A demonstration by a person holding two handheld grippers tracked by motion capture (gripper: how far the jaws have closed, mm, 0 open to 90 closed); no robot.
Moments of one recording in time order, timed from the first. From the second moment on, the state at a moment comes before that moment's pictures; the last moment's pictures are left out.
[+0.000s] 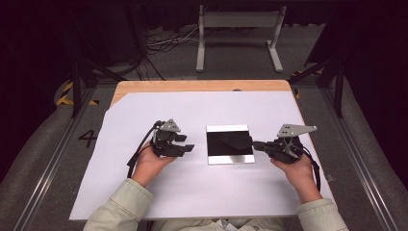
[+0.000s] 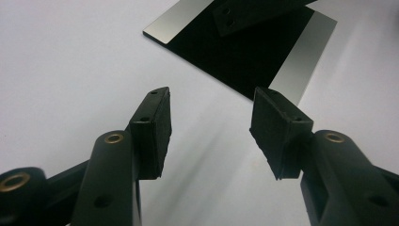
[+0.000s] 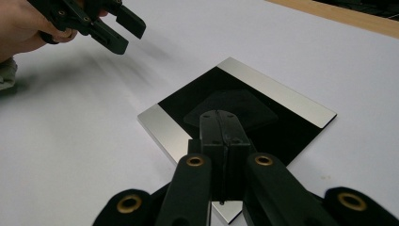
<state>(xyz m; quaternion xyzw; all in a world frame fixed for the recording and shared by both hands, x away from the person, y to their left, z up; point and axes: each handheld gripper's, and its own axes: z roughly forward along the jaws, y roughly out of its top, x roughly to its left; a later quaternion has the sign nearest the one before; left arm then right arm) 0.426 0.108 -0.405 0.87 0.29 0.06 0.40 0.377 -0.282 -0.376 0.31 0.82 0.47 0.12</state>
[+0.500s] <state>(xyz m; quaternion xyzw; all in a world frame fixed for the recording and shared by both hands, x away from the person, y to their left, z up) 0.426 0.109 -0.404 0.87 0.29 0.06 0.41 0.373 -0.288 -0.364 0.33 0.81 0.46 0.15</state>
